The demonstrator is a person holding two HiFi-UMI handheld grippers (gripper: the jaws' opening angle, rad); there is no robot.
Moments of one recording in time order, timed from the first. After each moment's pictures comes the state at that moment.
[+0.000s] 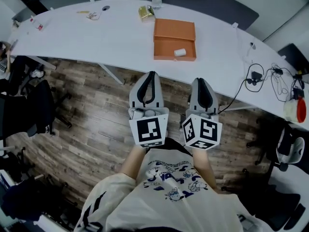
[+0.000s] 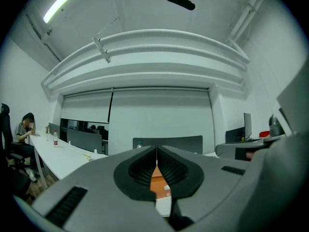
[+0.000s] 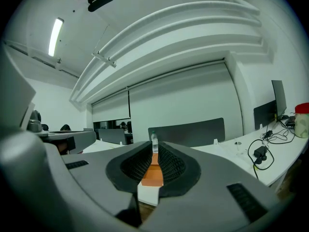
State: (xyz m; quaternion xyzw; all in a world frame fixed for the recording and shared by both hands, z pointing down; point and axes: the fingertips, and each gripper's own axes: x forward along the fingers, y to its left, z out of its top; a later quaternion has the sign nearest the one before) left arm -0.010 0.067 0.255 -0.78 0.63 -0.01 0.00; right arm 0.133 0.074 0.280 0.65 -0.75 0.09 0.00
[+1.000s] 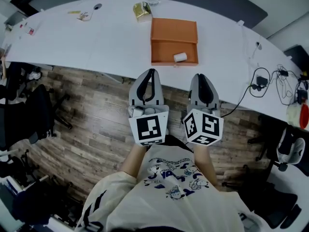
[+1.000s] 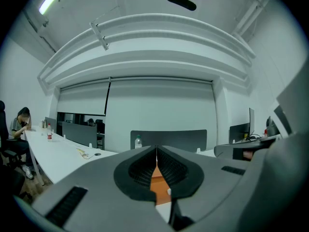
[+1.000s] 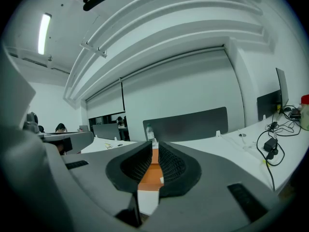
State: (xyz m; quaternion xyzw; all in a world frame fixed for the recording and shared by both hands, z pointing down) left arm -0.004 -0.031 0.292 -0.78 0.62 -0.04 -0.03; right arm 0.141 -0.025 0.318 0.66 -0.74 0.13 0.02
